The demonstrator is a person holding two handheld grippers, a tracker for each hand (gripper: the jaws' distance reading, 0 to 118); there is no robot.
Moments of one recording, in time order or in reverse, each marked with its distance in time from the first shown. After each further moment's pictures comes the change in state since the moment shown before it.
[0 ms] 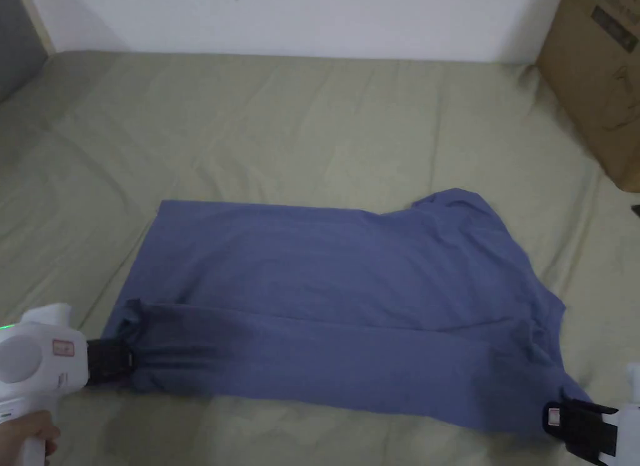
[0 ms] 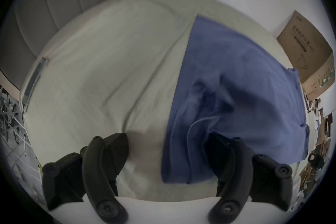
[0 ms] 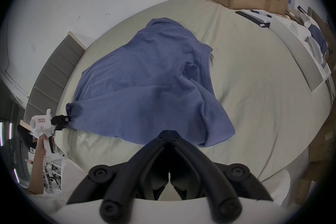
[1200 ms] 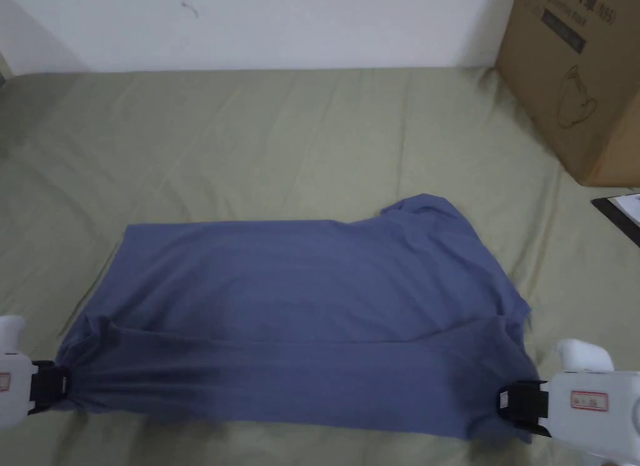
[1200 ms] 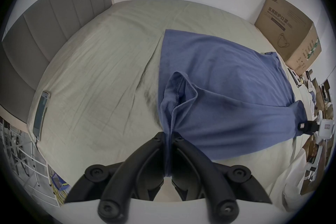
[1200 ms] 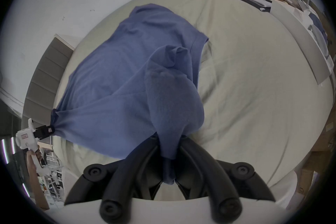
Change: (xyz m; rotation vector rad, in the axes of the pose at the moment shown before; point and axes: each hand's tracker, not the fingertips) left arm 0.008 0.007 0.077 0.089 -0.071 -0.222; right arm 0.008 0.021 -0.036 -0.075 -0.039 -0.075
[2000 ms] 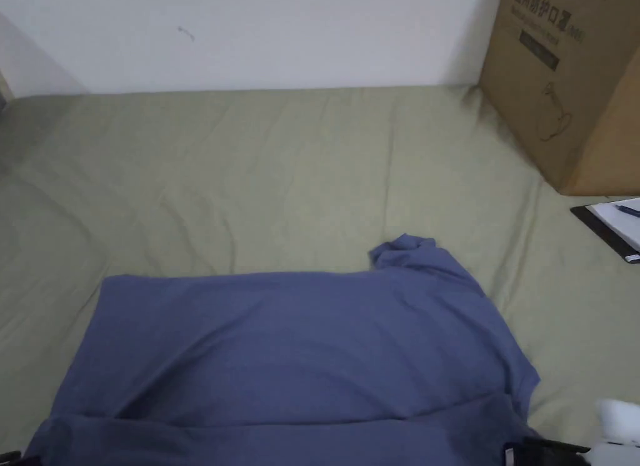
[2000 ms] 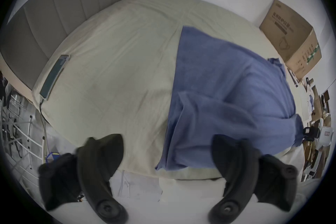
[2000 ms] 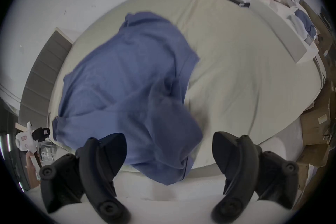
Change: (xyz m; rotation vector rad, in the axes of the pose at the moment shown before) left arm -0.039 -0.081 0.047 0.002 0.007 0.108; right arm 0.020 -0.055 0.058 0.004 -0.049 0.016
